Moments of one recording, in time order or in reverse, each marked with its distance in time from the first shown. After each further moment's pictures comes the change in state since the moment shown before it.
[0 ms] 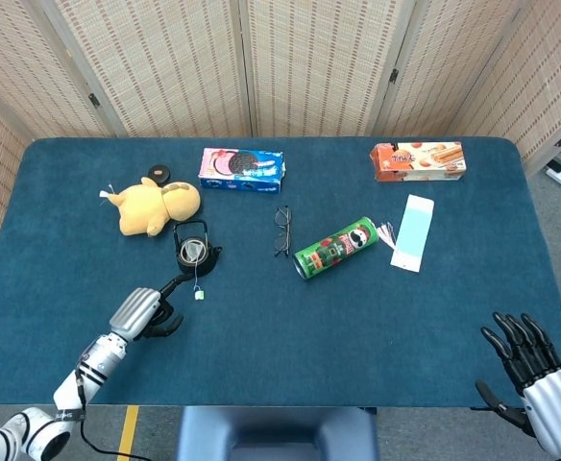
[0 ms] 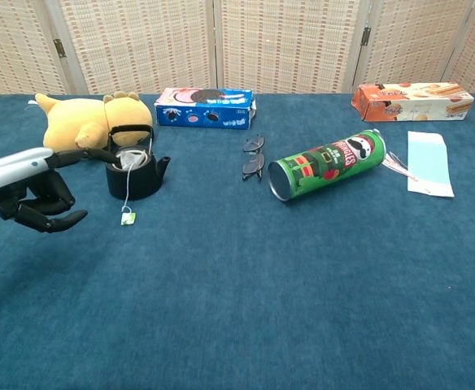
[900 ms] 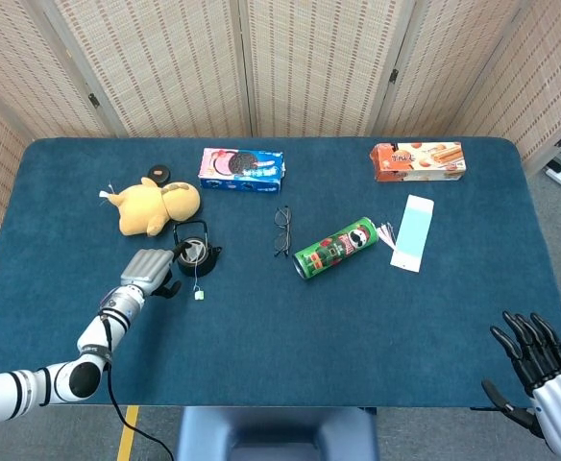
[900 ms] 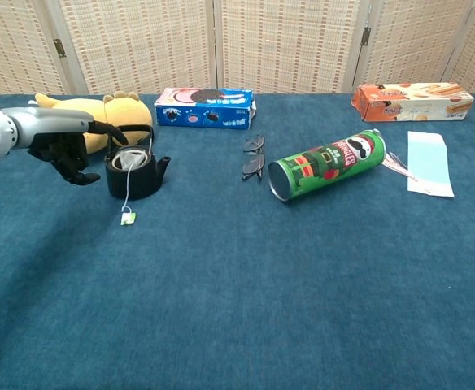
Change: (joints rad) left arm -0.336 0.142 -0.126 -0.259 -0.869 -0.293 0.810; right arm -0.006 0.008 0.006 0.014 0.011 0.030 0.034
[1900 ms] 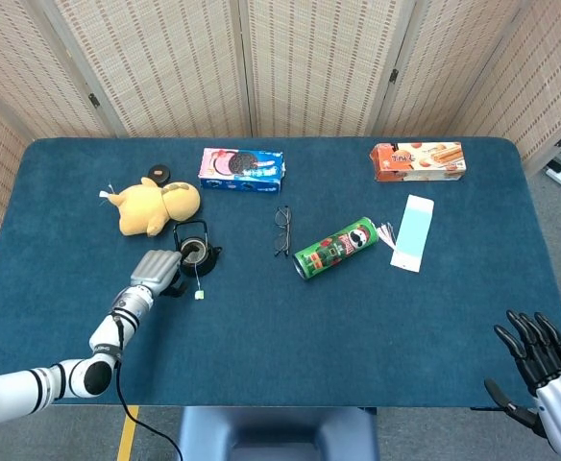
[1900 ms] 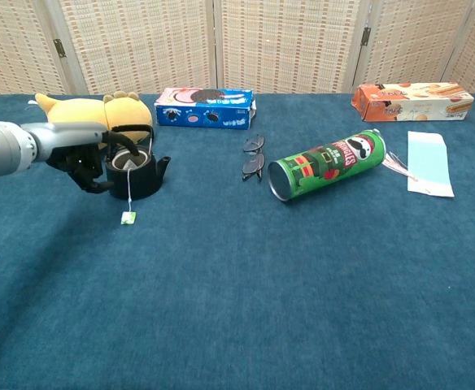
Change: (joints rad) left arm 0.022 -0.093 0.004 0.112 0.144 0.027 -0.115; right arm -0.003 0.000 0.002 0.000 0.006 0.005 0.004
